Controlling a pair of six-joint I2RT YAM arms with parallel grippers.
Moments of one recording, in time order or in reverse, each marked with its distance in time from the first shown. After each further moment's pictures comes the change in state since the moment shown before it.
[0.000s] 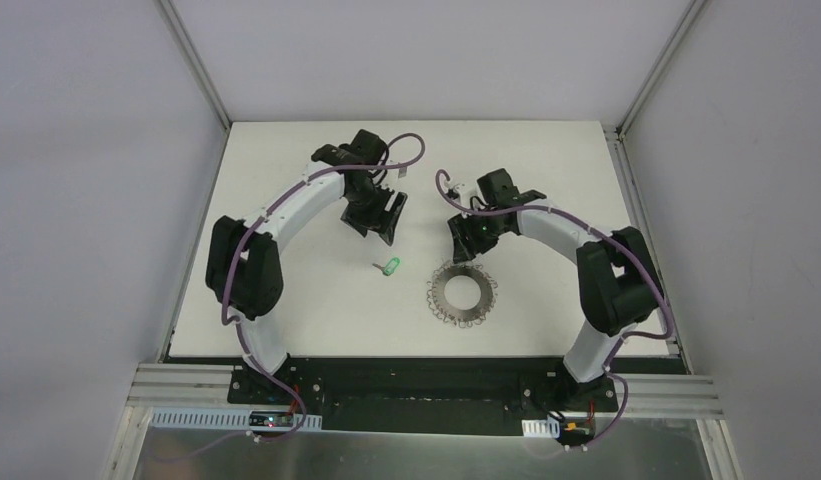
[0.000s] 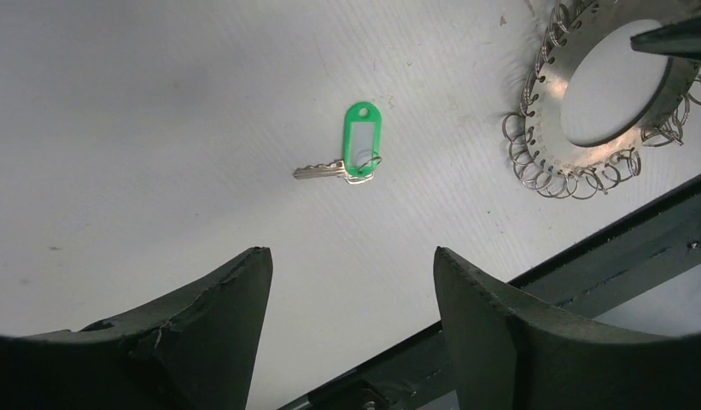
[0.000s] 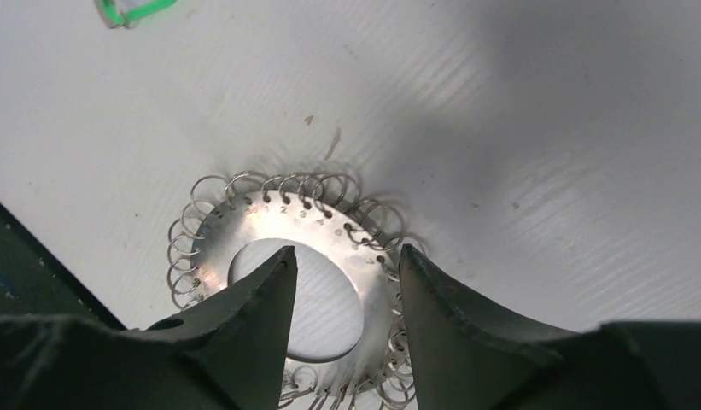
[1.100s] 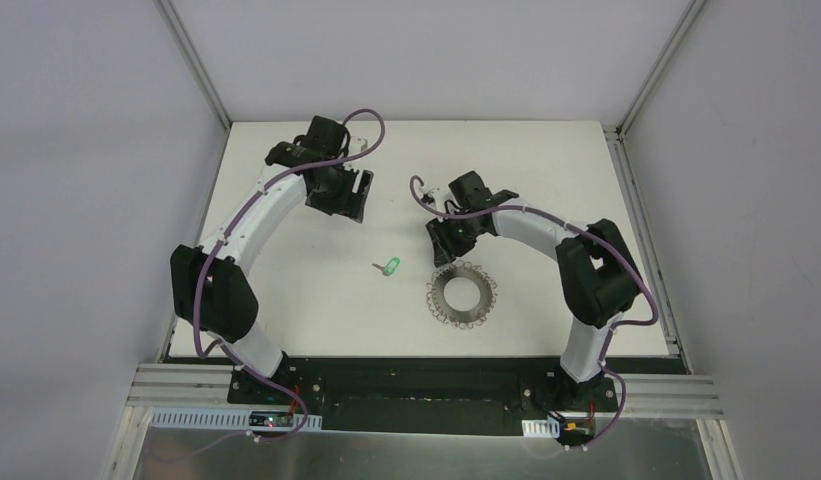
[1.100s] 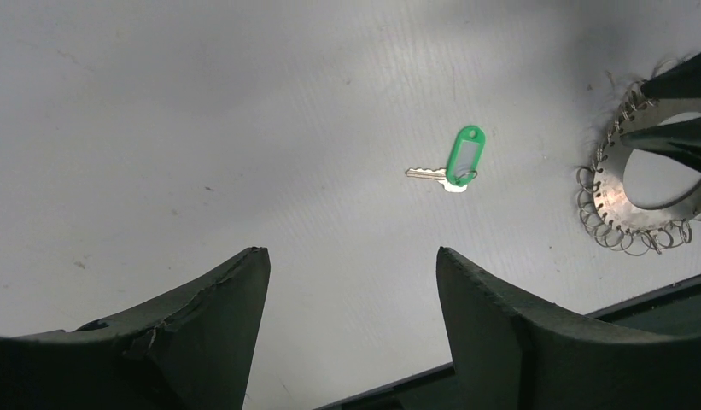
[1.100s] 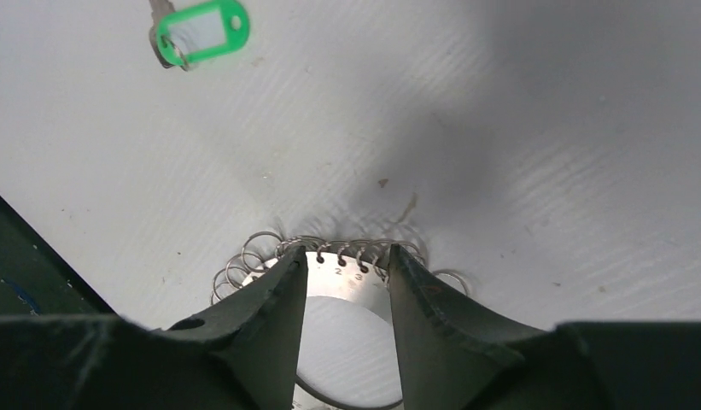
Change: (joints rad) left arm 0.123 -0.221 -0.052 0.041 -0.165 0.008; right arm 0.114 0.121 0.111 0.002 0.048 0.078
